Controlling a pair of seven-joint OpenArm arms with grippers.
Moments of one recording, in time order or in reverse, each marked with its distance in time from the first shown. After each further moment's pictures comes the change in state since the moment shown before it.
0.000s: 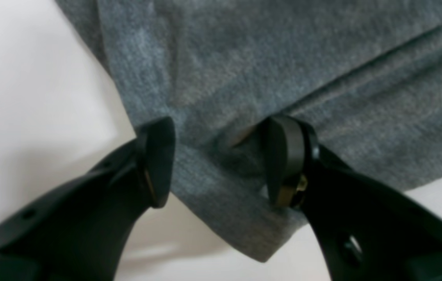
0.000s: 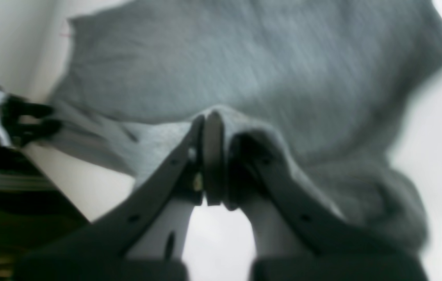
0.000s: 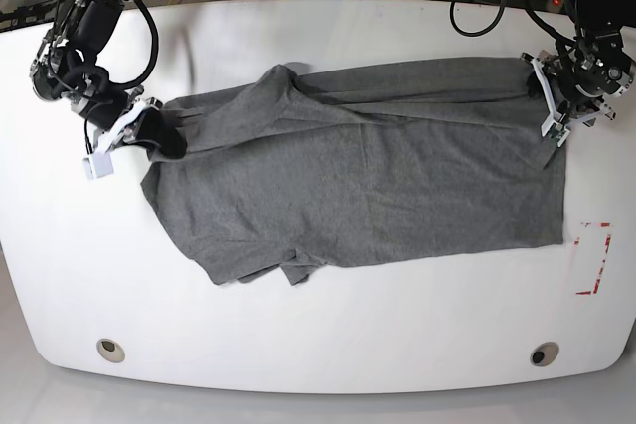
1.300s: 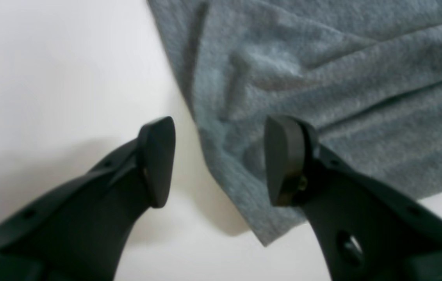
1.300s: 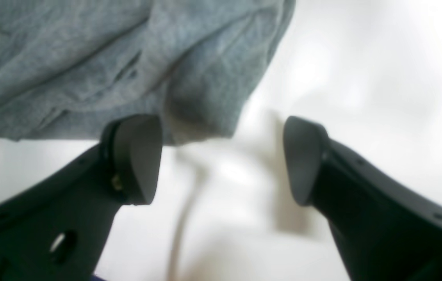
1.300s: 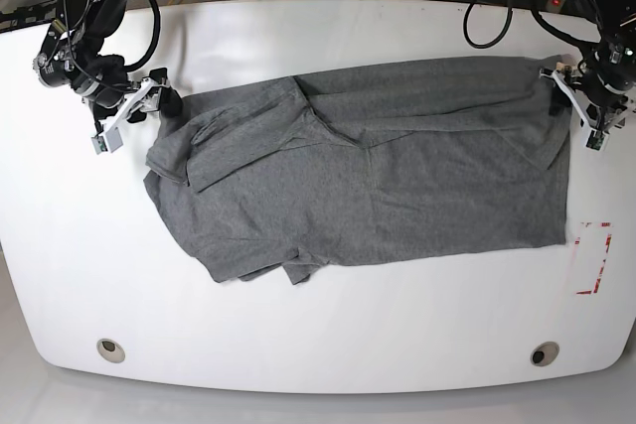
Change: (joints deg) left arm 0.2 3.5 -13.3 5.5 -9.4 0.0 2.0; right arm -5.0 -0.7 -0.7 1.4 -26.5 0.0 6.4
